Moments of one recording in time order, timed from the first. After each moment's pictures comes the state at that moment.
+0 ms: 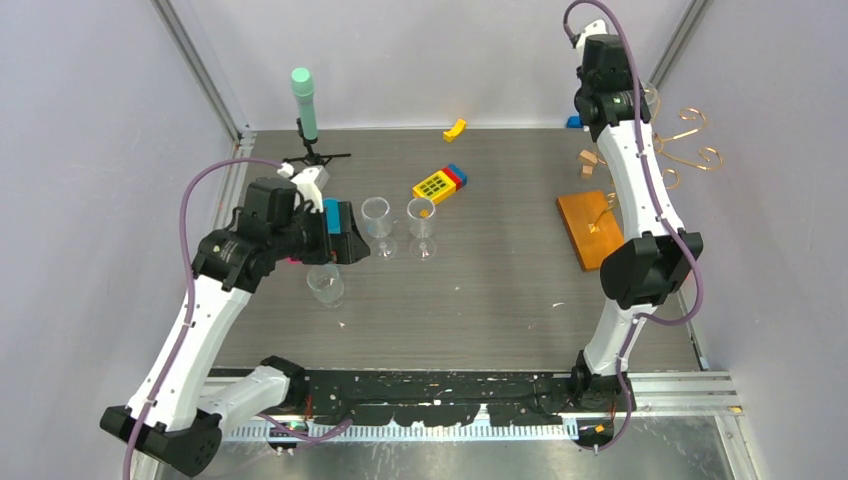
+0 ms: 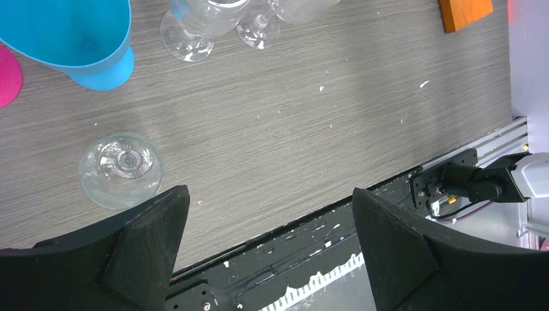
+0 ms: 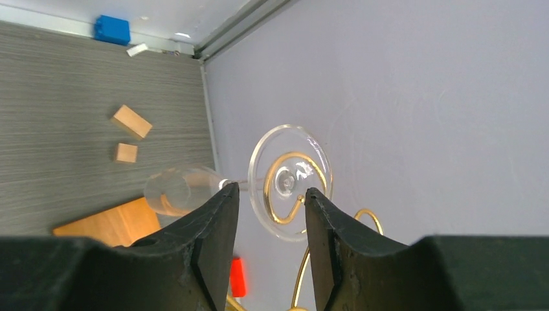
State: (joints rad) left arm -0.37 0.98 1.28 -1.01 0.23 -0.36; right arm 0.09 1.85 2.09 -0.63 0.65 -0.55
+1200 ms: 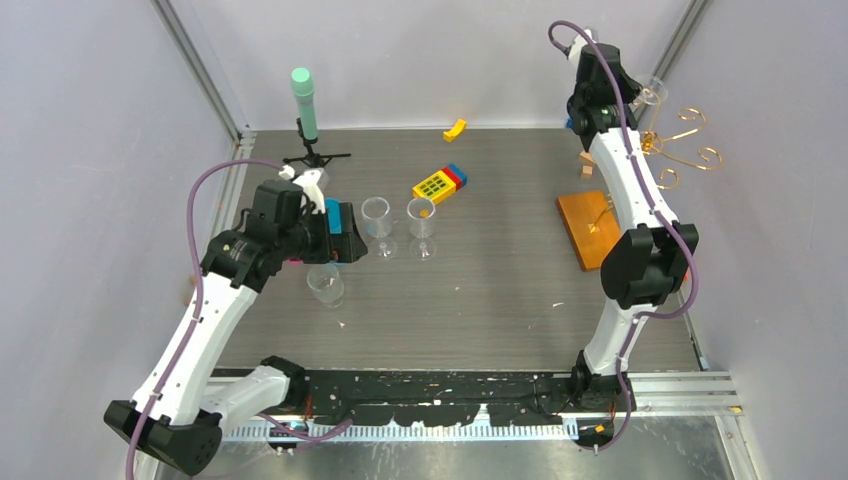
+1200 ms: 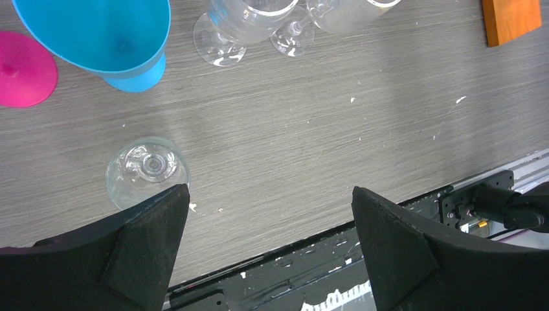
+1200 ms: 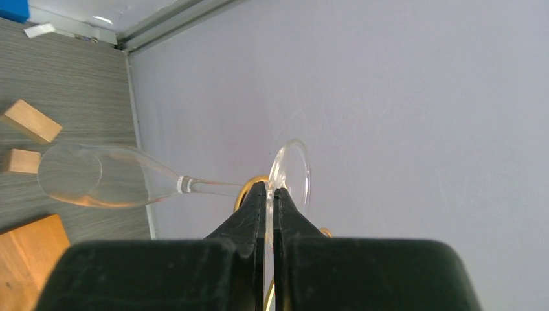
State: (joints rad) left arm -0.37 1.00 1.20 -0.95 0.15 -0.36; right arm 0.08 1.87 1.93 -0.32 0.77 -0.87
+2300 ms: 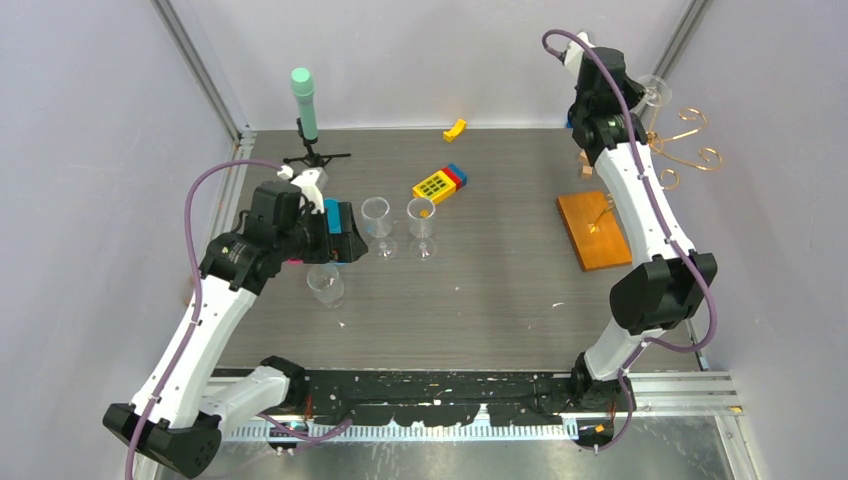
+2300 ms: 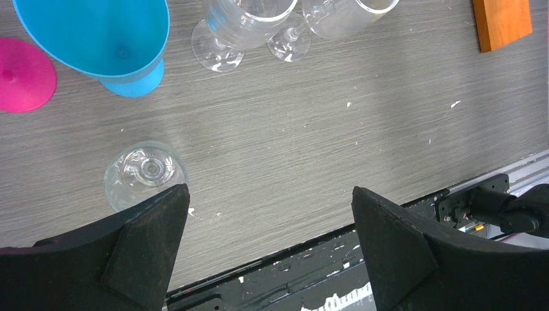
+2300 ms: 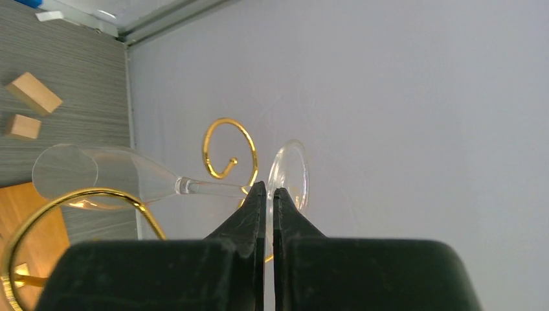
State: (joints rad) left arm -0.37 0.99 1.19 -0.93 0.15 -0.37; right arm 0.14 1.69 1.83 -0.36 0.79 -0.94
